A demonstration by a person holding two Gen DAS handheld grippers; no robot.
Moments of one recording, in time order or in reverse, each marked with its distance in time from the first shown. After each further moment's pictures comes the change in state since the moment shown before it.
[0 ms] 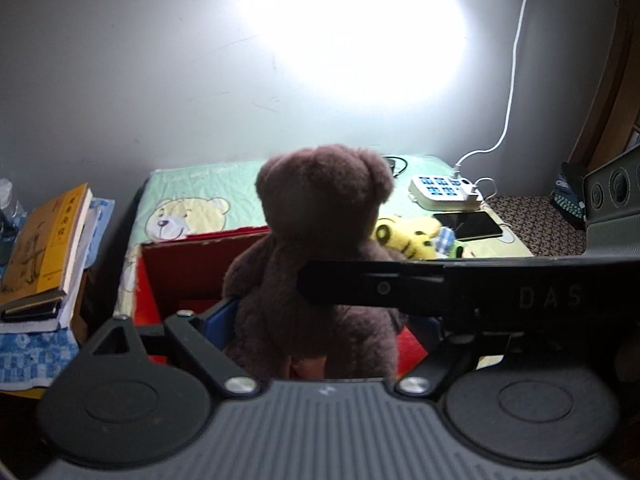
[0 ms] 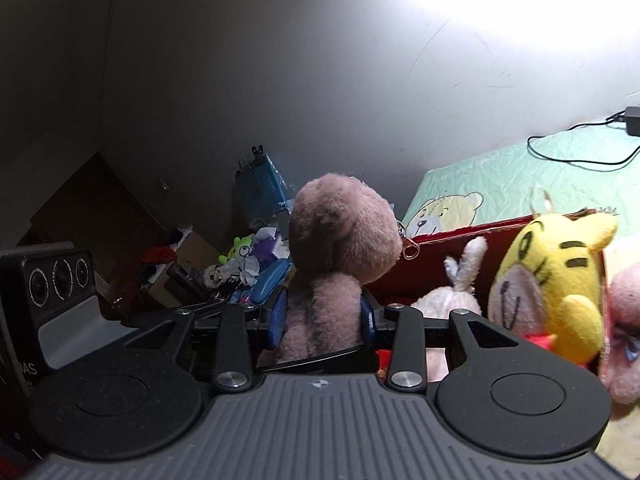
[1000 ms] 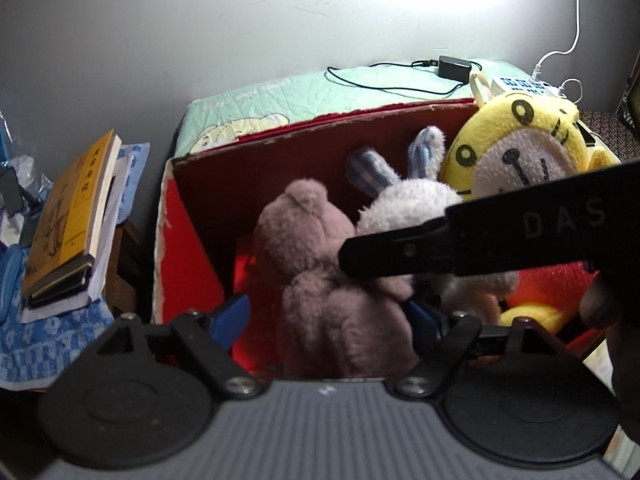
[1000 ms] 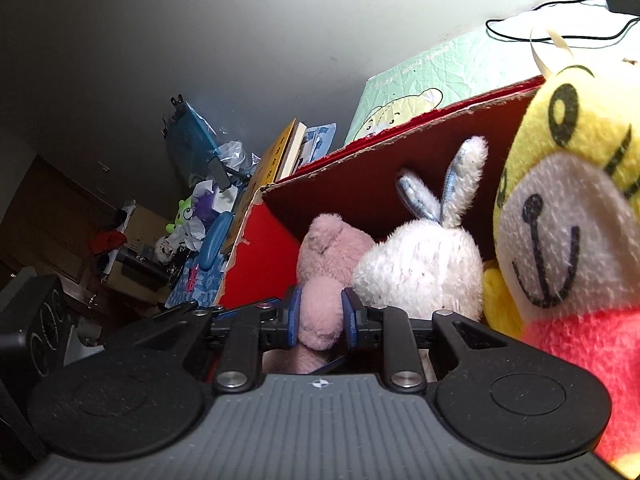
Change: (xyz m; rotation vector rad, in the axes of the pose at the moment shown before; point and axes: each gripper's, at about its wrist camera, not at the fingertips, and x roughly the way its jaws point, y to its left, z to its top) left arm 0.086 0.043 -0.031 0.098 0.218 0.178; right arm 0.076 -0.040 -0.023 0.192 0.168 -0.132
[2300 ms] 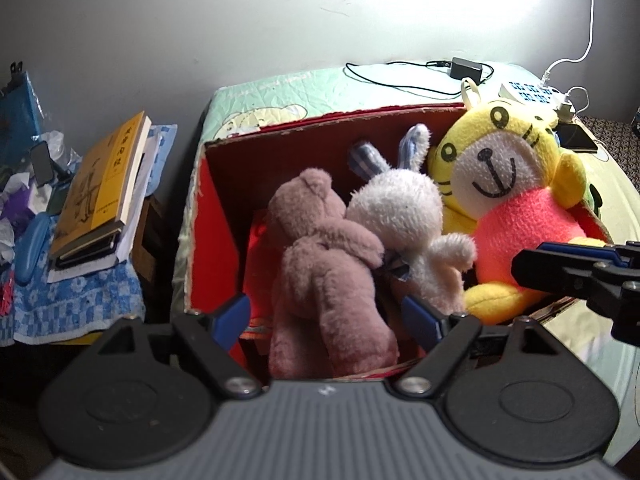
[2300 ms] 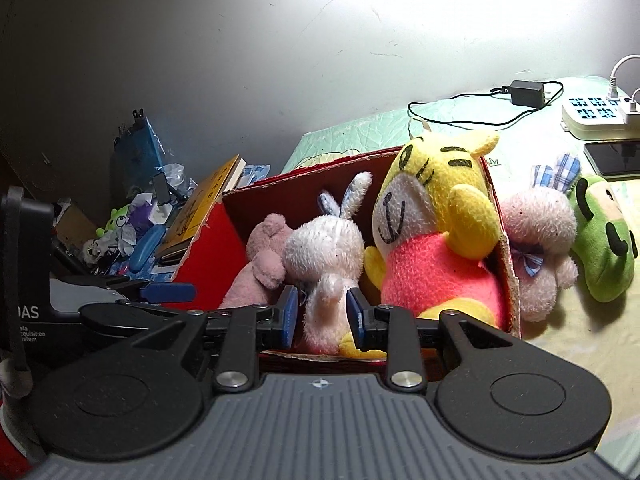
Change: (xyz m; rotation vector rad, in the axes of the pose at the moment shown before) left arm -0.044 -0.016 -0.007 -0.060 0.037 0.055; right arm -0.084 0.025 -0.055 -0.138 -0.181 -0.300
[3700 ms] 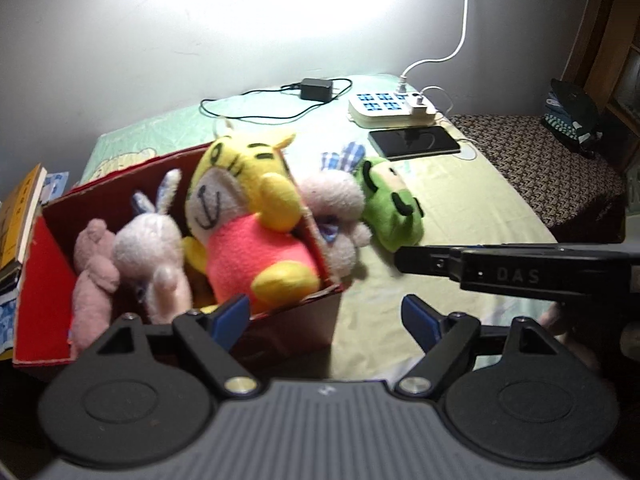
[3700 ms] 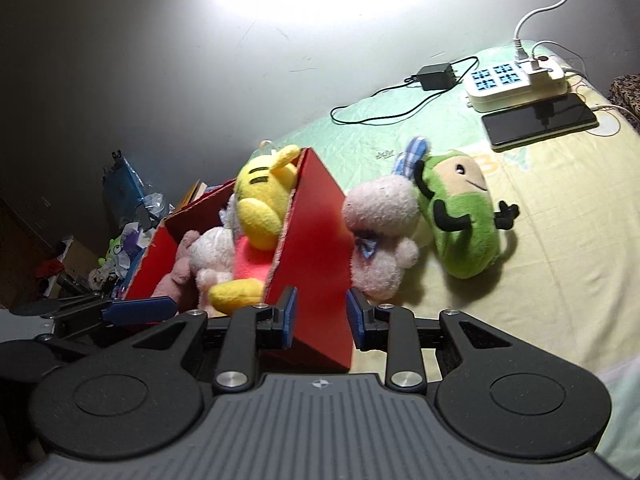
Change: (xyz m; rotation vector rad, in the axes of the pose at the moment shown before) left arm -0.049 -0.179 0.005 0.095 -0.063 -0.205; right arm -0.075 -0.150 -0.005 0.144 -0.006 0.024
